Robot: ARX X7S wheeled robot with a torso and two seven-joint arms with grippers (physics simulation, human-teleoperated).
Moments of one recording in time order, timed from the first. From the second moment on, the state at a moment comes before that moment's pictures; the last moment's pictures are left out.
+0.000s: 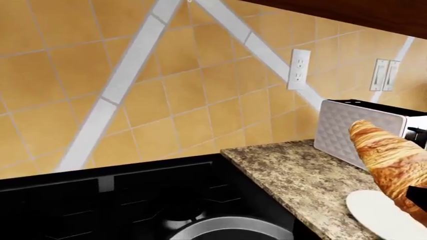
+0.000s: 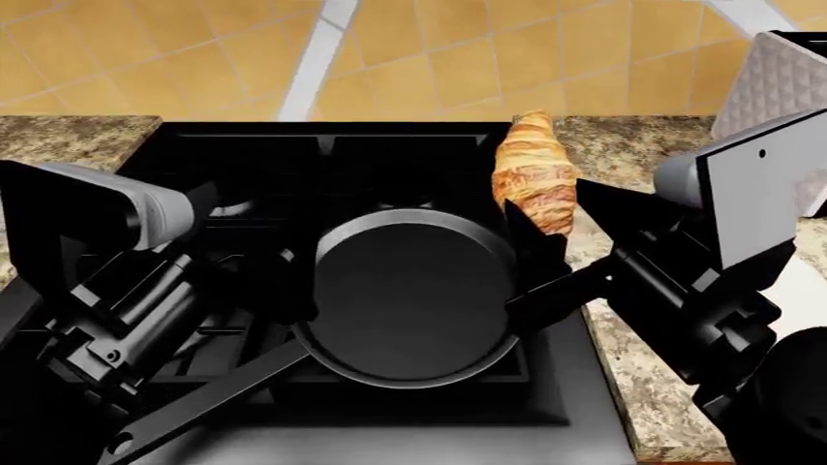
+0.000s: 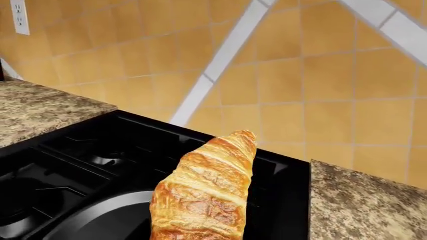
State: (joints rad) left arm -0.61 -0.58 -0.12 0.76 -1.43 -1.06 -0.51; right arm 0.88 0.83 -0.28 -0.74 1.61 0.93 0.76
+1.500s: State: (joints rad) left arm -0.62 -0.60 -0.08 0.73 -1.39 -1.03 -0.48; right arm 1.13 0.69 -0.56 -0.42 1.46 1.13 0.39
